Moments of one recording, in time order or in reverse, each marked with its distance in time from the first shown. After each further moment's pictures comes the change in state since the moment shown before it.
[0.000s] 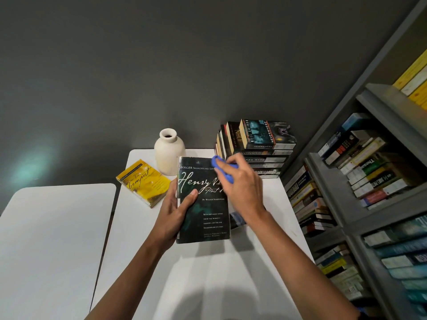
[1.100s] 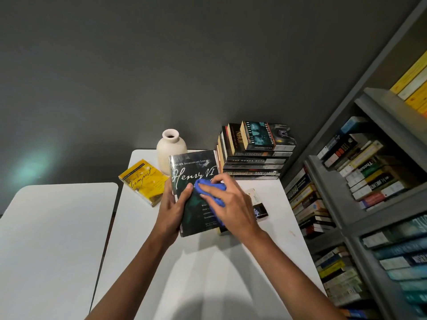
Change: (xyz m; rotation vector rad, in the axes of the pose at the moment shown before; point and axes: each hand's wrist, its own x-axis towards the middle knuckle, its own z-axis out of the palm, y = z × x) left_hand 0.000 -0.001 0.001 -0.083 0.126 0.024; right_hand -0.040 -0.014 0.002 0.160 -0.132 -0.166
